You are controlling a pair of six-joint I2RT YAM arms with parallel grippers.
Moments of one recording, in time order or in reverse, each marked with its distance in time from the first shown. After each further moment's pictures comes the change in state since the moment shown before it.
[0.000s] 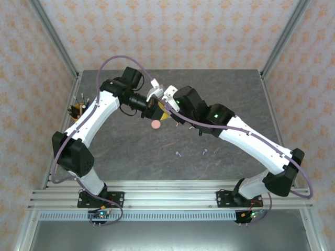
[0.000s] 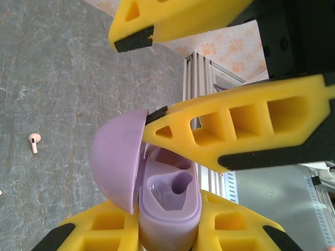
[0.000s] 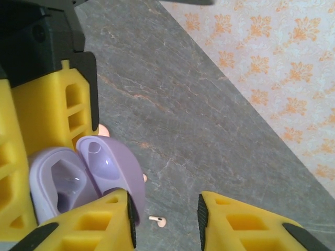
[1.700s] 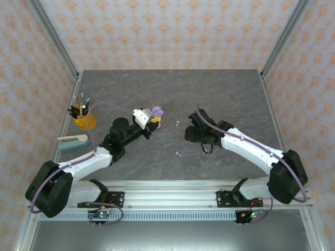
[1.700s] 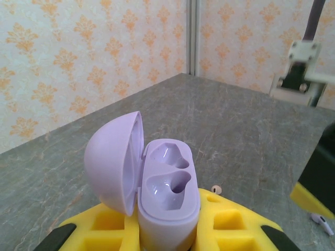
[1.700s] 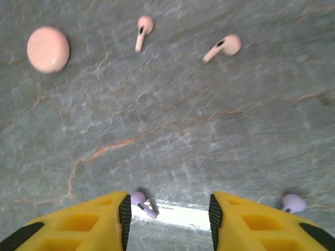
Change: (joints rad) left arm -0.156 -0.466 -1.153 1.690 -0.841 -0.405; right arm -0.206 -0.070 -0.588 0.143 -0.341 0.947
